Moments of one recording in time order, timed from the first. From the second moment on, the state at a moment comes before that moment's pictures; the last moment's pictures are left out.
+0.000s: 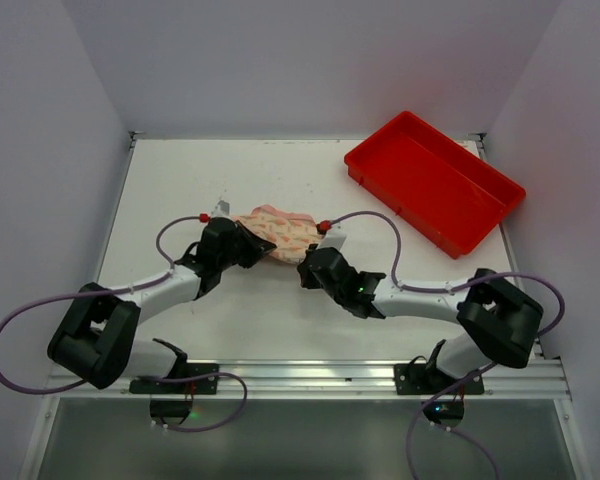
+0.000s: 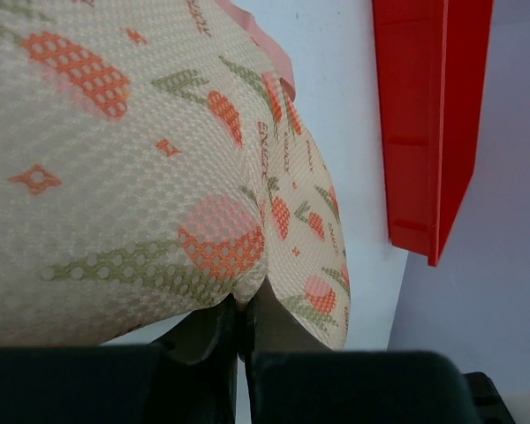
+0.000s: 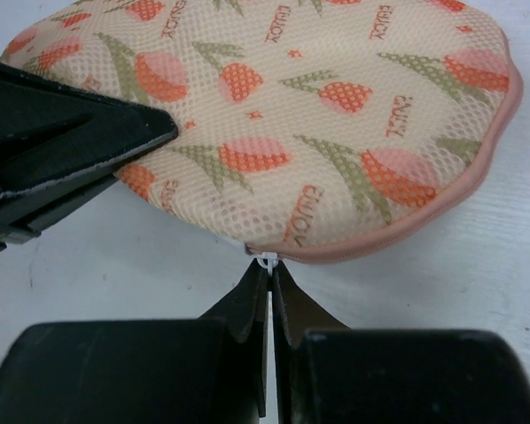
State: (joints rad) left arm -0.47 1.33 0.53 0.25 0.10 -1.16; right arm 1.02 1.53 0.73 0.22 0.45 0.77
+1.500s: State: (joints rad) left arm -0.44 1.24 0.54 0.03 0.18 -0.97; right arm 0.94 1.64 0.93 0.04 -0.03 0.63
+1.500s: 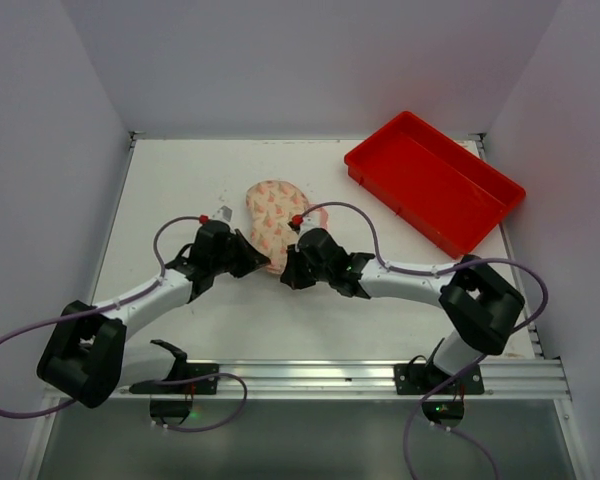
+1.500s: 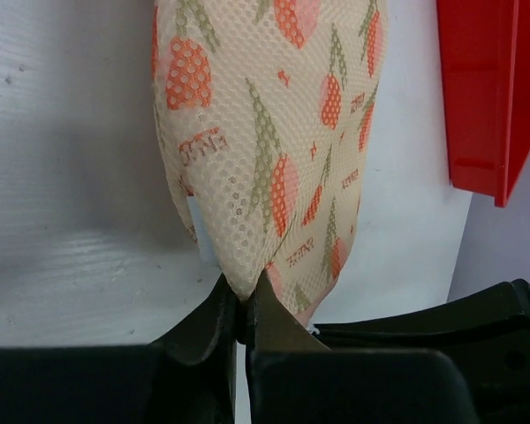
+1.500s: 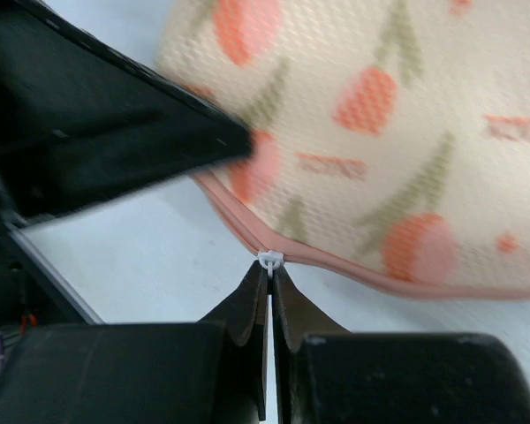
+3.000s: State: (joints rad) left arm -0.37 1.27 0.49 0.11 0.19 -1.00; right arm 0.95 1.73 1.01 0.11 -0.07 0.67
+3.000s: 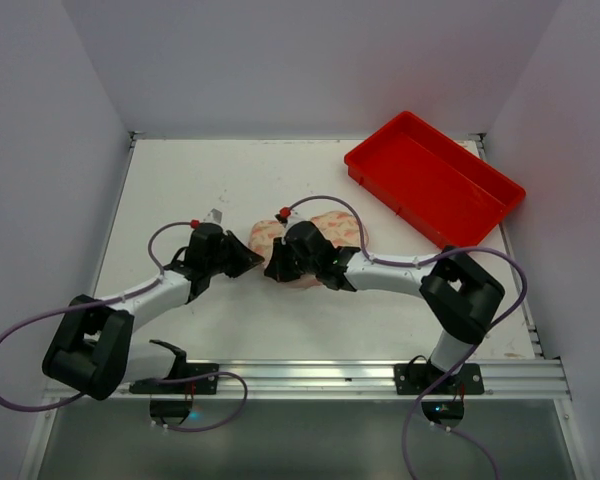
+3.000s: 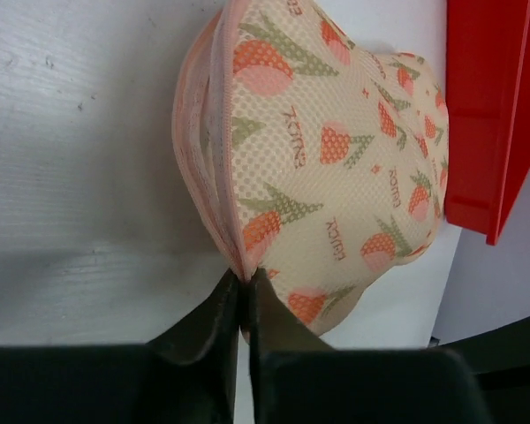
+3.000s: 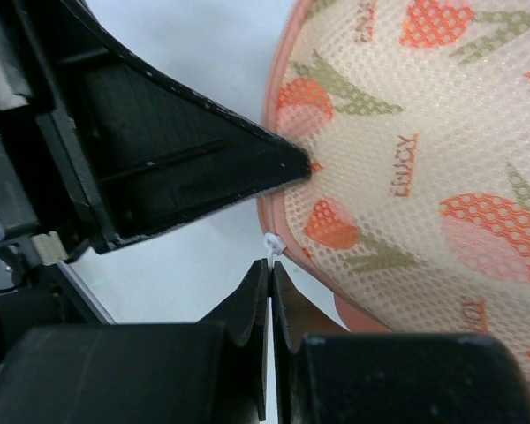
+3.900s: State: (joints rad) left arm -0.26 1.45 0.83 -0.03 0.20 -0.62; right arm 0.92 1.57 0.91 0.00 0.05 0.55
